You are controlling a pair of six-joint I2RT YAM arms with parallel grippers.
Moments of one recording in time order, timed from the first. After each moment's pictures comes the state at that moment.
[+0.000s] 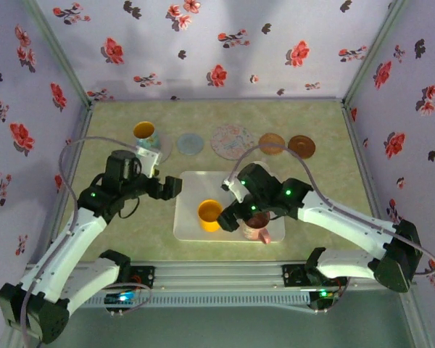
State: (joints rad) left arm -0.43 0.90 0.82 -0.59 0.31 -0.15; right arm 0.95 1.19 0.97 -0.73 -0.24 0.18
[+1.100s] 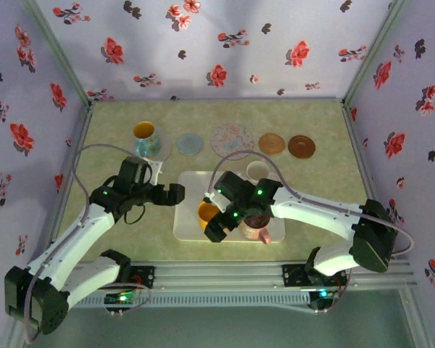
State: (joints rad) left arm -0.47 0.97 0.75 -0.62 0.23 -0.32; right arm 1.06 1.42 1.05 -0.76 -0.32 0.22
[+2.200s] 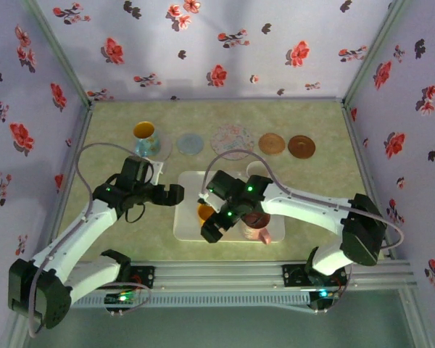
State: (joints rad) left arm -0.45 1.02 0.75 -0.63 0.22 -0.28; right arm 1.07 1.50 1.13 -0.83 -0.32 0.21
